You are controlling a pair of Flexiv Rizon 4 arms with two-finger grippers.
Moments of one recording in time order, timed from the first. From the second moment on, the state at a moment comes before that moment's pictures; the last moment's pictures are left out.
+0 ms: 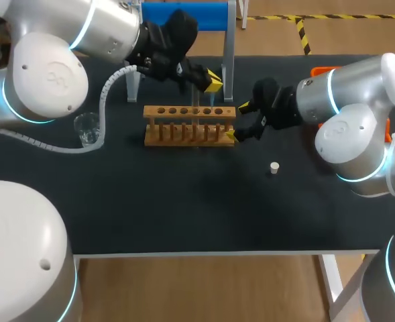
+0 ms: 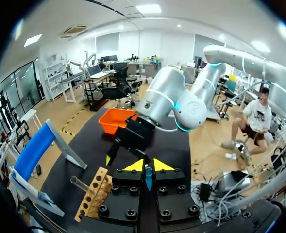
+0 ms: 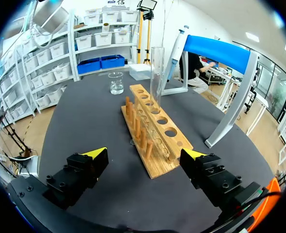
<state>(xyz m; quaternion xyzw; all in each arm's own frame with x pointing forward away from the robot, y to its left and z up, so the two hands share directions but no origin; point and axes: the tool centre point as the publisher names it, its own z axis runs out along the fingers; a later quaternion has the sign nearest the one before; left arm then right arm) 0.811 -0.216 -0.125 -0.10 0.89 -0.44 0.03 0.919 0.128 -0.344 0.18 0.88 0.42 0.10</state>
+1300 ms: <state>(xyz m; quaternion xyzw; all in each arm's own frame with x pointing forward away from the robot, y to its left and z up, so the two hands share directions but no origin) 0.811 -0.216 -0.125 -0.10 0.89 -0.44 0.03 0.841 0.085 -0.259 0.08 0.81 0.58 0.03</state>
